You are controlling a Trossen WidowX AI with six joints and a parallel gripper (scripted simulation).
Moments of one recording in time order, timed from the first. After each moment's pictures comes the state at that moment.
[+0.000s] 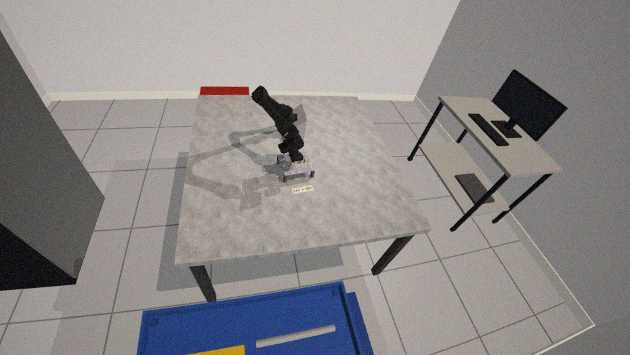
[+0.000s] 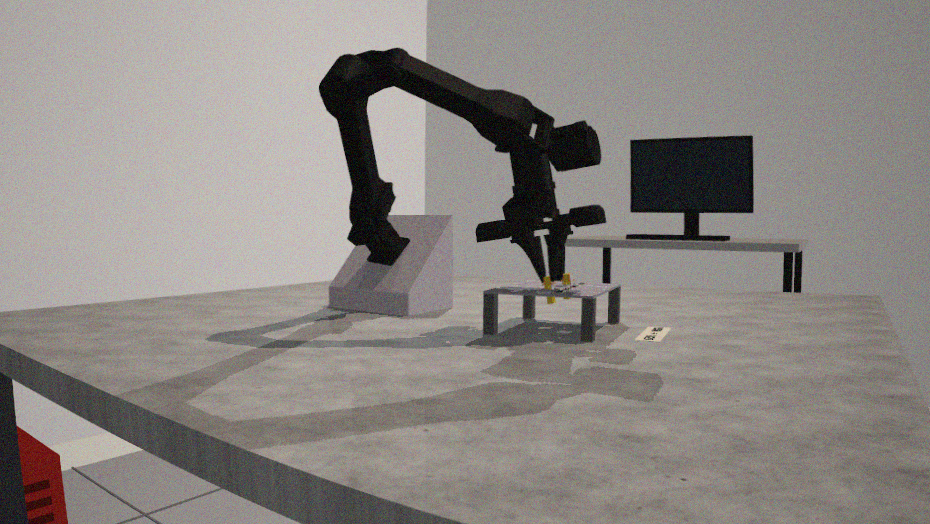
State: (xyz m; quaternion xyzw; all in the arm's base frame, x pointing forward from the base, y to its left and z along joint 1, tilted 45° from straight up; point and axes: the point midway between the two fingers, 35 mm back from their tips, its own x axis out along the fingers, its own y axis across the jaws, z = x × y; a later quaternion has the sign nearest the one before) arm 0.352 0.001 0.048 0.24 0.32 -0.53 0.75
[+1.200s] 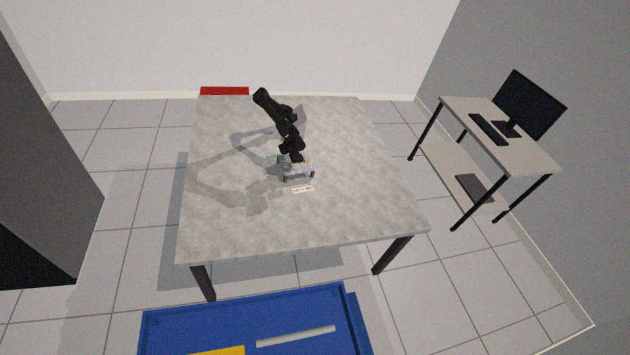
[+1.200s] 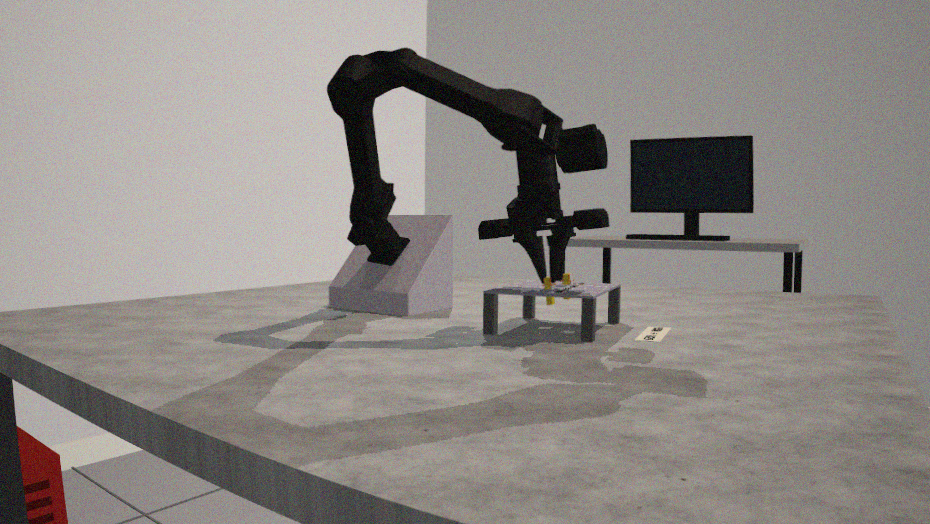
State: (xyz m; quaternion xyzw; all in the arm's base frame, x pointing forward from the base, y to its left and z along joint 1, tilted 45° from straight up) arm 0.354 0.001 0.047 0.23 0.32 -0.55 0.74
